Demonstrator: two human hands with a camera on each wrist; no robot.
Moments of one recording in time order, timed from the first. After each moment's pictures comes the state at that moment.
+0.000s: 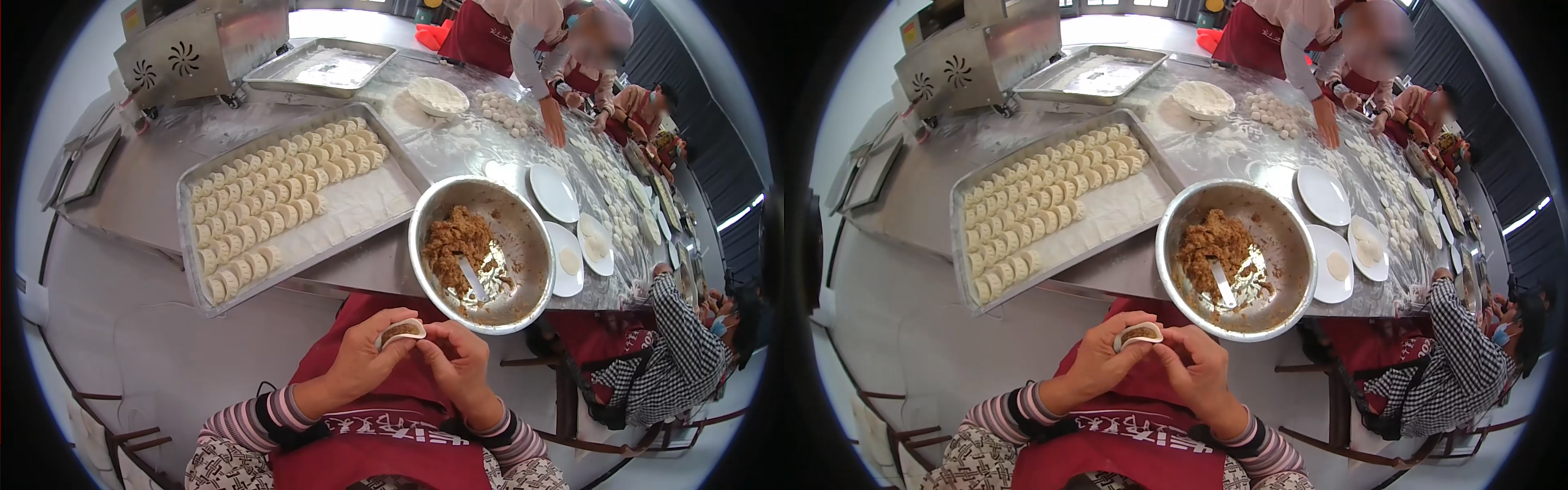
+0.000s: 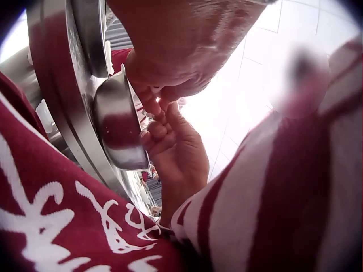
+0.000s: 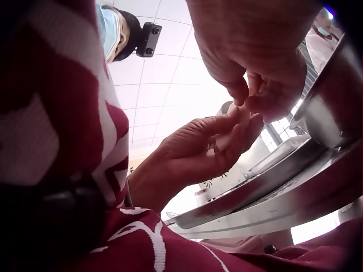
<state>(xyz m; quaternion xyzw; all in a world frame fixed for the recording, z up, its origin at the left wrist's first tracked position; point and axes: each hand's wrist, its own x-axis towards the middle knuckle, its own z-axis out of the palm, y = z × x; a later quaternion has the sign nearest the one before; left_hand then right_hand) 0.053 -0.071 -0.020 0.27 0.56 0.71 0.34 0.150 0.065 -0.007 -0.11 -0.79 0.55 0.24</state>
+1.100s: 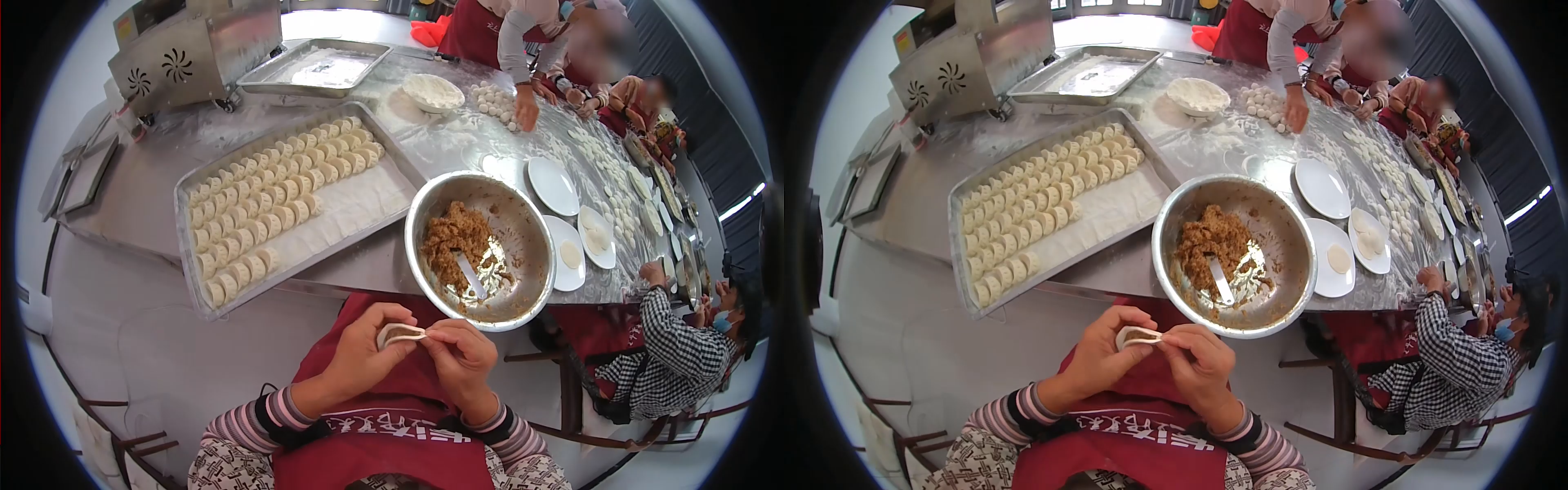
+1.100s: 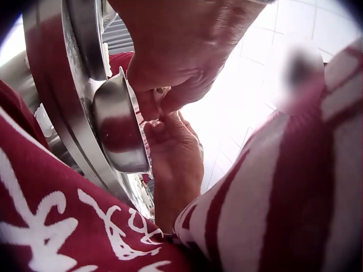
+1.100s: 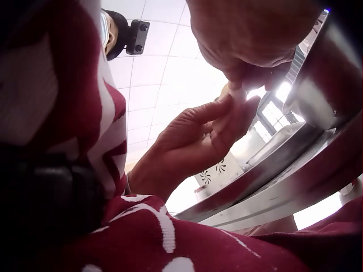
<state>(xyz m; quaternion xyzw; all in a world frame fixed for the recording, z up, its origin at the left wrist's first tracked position) 0.048 -0.068 -0.017 0.32 0.60 0.67 0.30 0.149 0.070 -0.011 -0.08 -0.80 0.48 0.35</state>
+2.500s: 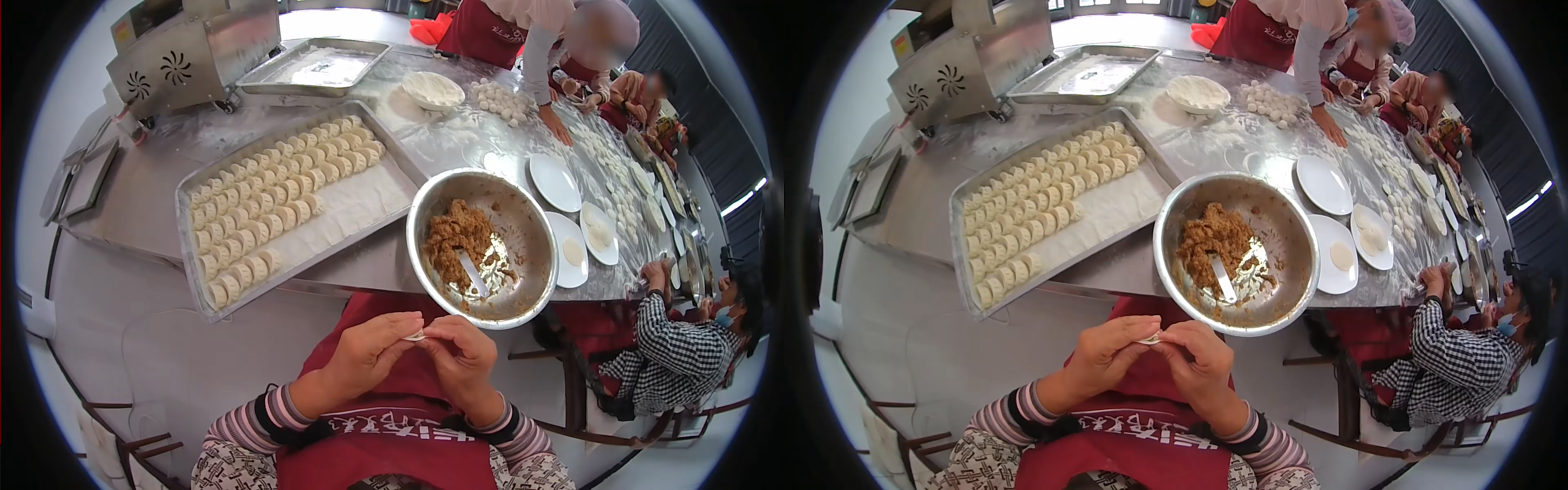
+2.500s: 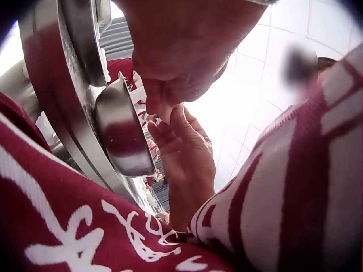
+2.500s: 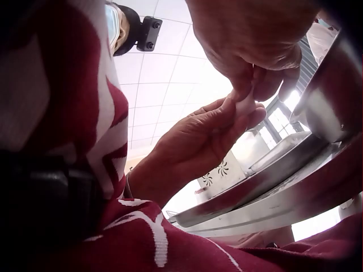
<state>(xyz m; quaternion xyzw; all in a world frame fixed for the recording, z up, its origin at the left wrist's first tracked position) 0.039 -0.071 -0.014 0.49 0.63 0.59 0.08 0.146 0.067 -0.003 -0.07 -0.81 0.48 0.33</state>
